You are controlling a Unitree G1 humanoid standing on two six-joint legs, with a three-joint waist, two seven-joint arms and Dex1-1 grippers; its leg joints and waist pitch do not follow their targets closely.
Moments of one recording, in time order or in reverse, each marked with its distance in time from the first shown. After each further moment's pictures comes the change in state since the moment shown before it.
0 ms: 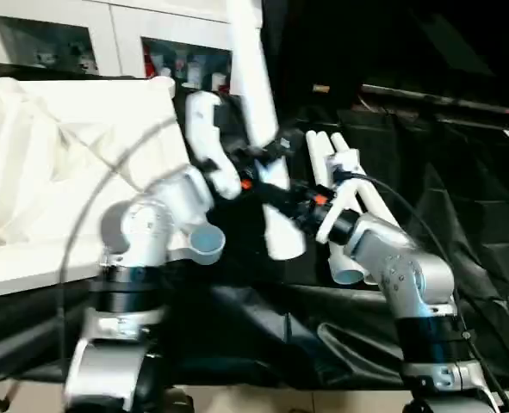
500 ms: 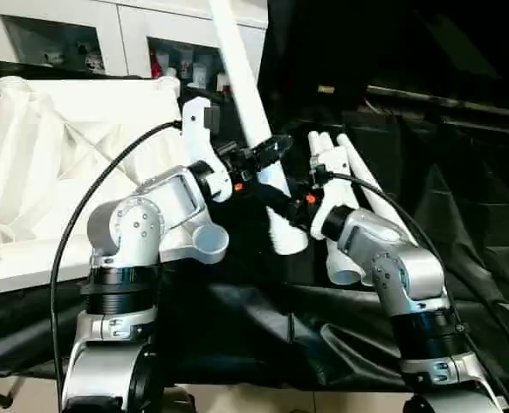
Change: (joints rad) left arm 0.004 0.032 -0.016 -0.007 0.033 0.043 0.066; right arm -0.032 0.010 0.017 0.059 -0.113 -0.072 -0.148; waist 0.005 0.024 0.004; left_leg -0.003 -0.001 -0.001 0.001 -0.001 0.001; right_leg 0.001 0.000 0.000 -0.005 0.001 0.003
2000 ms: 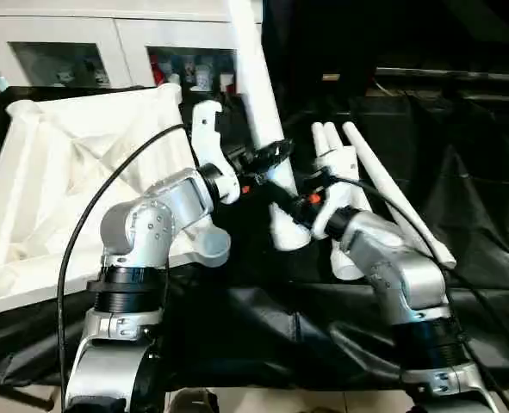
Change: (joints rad) left arm -0.014 -0.006 -0.010 0.044 0.017 -0.059 -0.062; right arm 0.028 0.018 0.036 -0.028 -0.007 -0.076 0.012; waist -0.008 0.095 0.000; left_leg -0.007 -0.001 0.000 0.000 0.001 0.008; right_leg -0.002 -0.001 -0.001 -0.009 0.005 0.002
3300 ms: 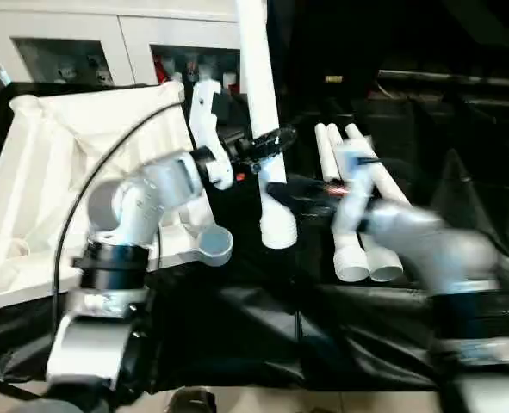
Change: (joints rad) left arm -0.094 0.132 -0.045 0.062 -0.032 0.043 -0.234; right arm -0.096 -0.246 -0.123 0.025 0.325 0.397 0.354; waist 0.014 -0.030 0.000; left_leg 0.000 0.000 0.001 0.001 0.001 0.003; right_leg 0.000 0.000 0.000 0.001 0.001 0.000
